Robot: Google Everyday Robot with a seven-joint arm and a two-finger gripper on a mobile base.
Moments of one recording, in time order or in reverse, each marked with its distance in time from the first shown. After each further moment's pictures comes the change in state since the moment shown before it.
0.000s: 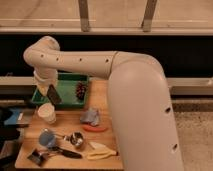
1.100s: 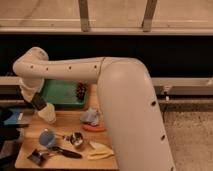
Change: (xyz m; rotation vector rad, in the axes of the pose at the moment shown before) arm -0.034 0.056 0.042 -0.090 -0.124 -0.151
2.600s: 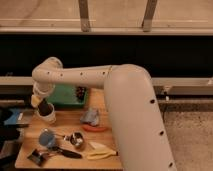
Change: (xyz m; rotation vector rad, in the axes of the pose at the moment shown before) arm 0.035 -0.029 0.041 -0.055 -0.019 0.073
